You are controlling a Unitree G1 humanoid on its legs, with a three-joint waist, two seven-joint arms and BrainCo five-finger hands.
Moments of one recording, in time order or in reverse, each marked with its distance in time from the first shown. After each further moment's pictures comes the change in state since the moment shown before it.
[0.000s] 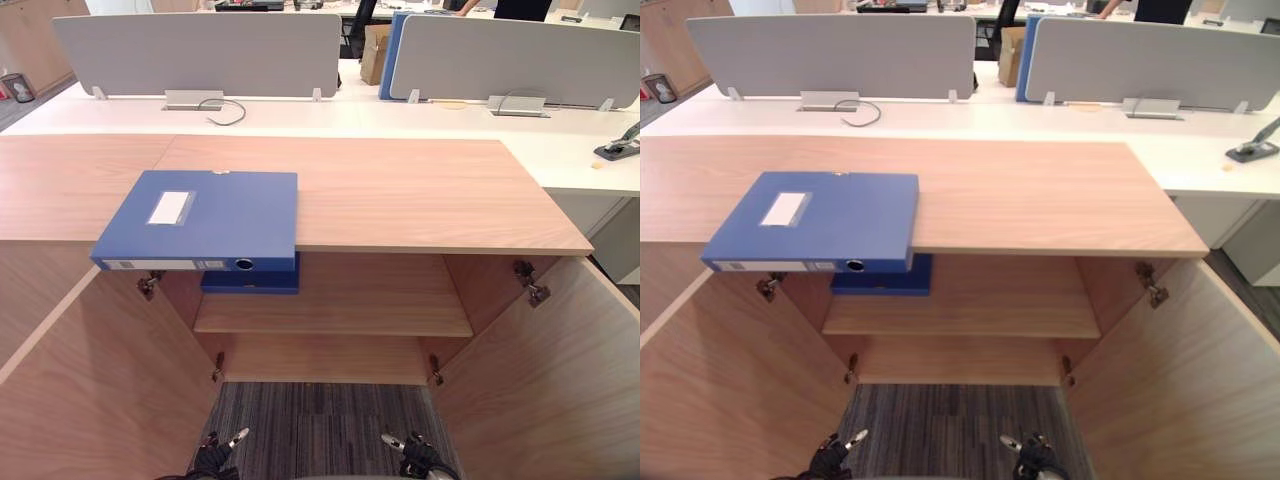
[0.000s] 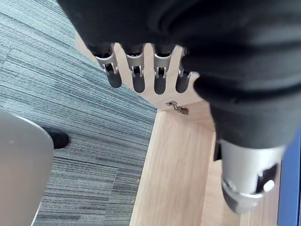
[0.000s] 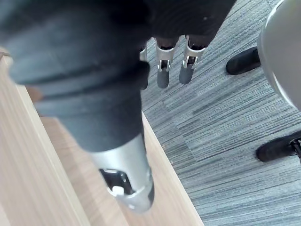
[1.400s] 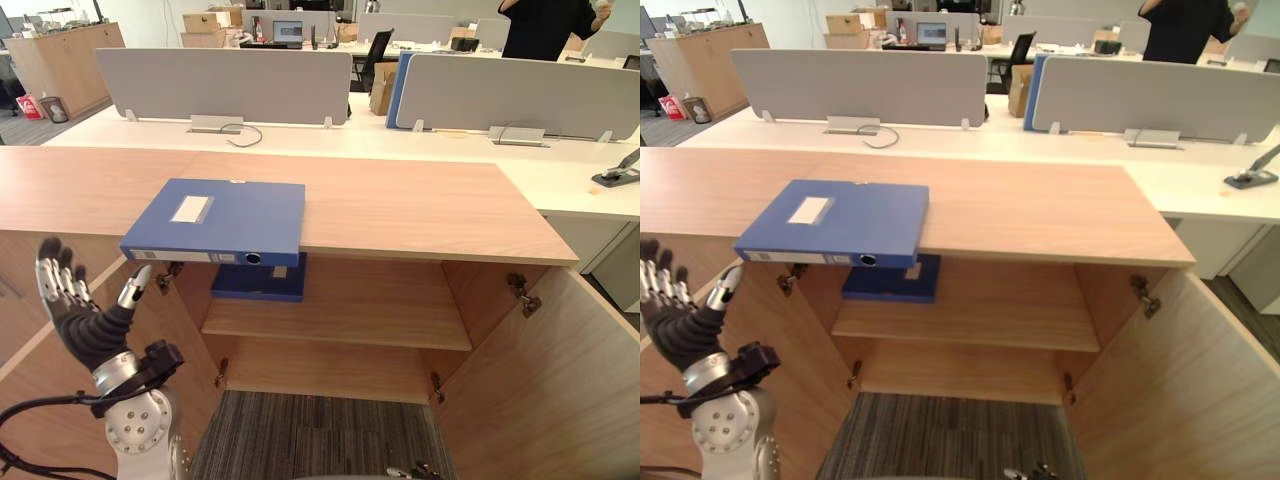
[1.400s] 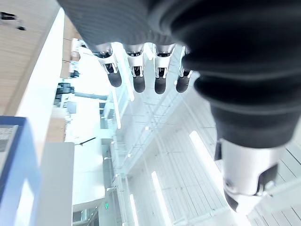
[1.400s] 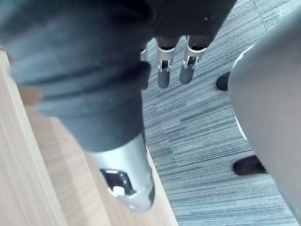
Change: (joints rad) left arm 0.150 -0.097 0.044 -1.675 0.293 -0.008 0.301; right arm 0.107 -0.035 0.080 -0.022 -0.002 0.042 0.039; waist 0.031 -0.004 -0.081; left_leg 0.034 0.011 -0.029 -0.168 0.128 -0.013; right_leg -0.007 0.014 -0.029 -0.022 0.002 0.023
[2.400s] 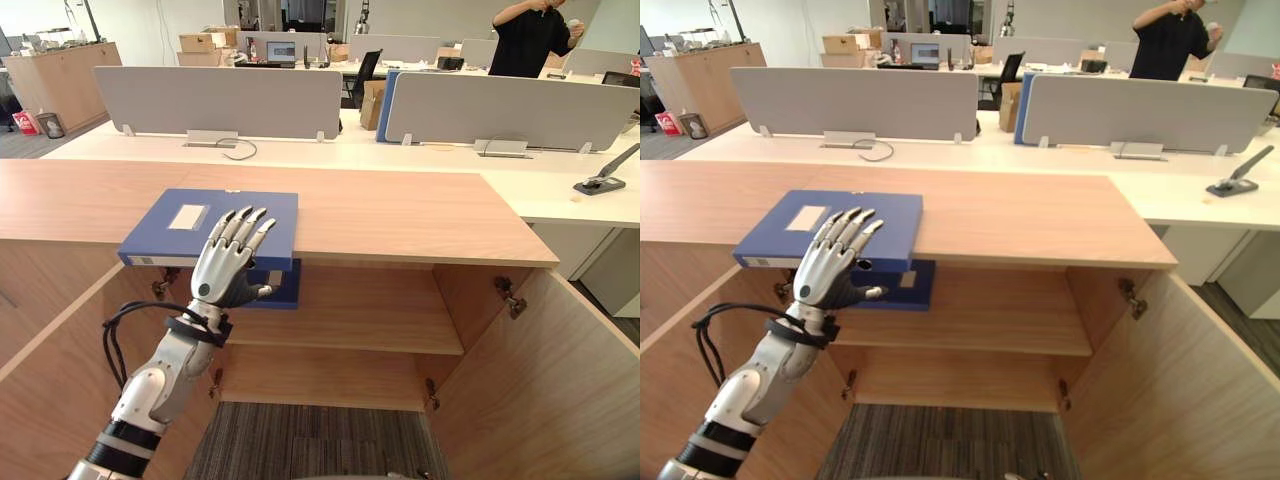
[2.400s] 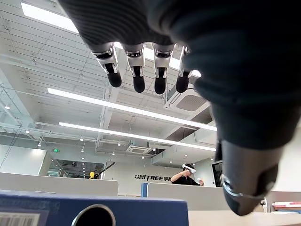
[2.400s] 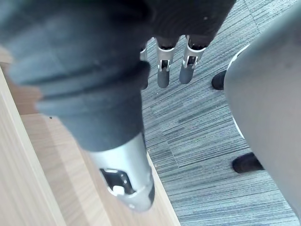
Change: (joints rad) left arm -0.344 0.599 -0.430 0.524 0.789 -0.017 0.001; right arm -0.041 -0.012 -0.036 0.062 -0.021 0.015 0.012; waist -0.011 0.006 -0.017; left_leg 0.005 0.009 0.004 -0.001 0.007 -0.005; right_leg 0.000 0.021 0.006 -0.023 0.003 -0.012
